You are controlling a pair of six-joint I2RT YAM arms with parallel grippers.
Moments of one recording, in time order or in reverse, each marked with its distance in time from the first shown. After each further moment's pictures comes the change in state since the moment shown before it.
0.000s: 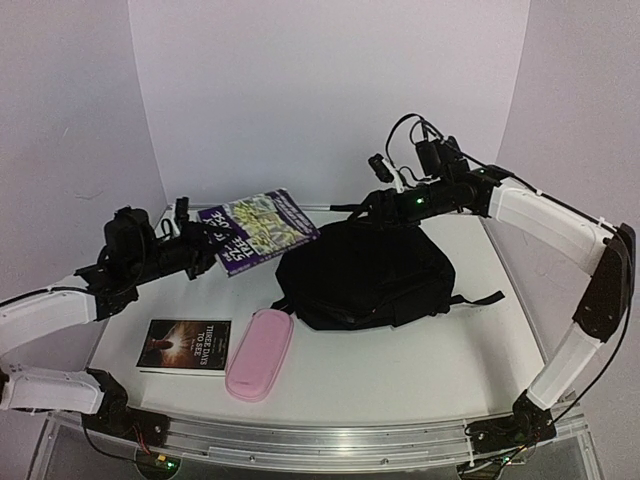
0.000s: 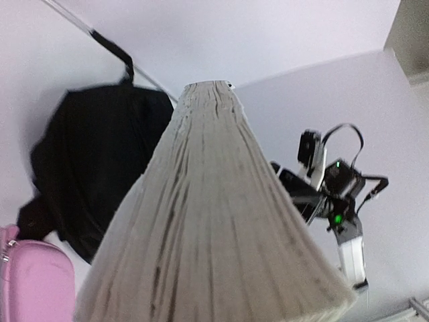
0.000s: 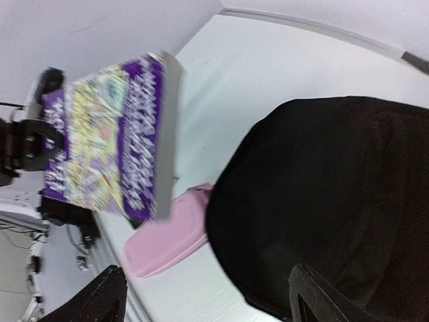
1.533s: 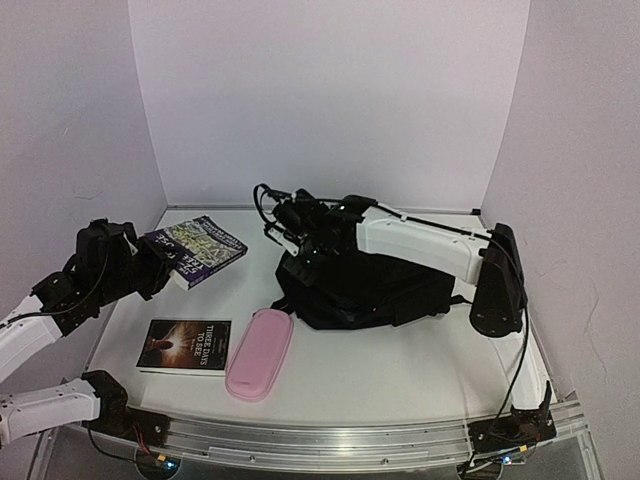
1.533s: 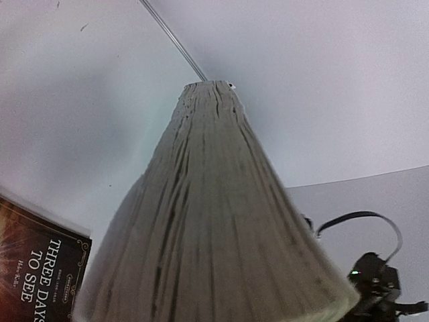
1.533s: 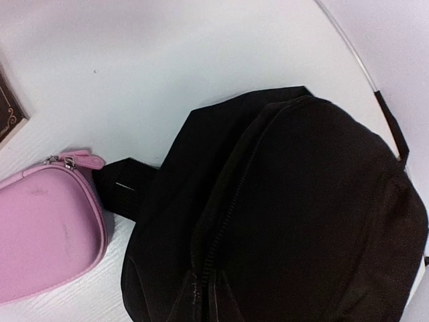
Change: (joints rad) left arm 0.033 -0.317 0.033 -0.630 -0.468 -0.051; right arm 0.407 0.599 0.572 -0.300 0.809 -0.329
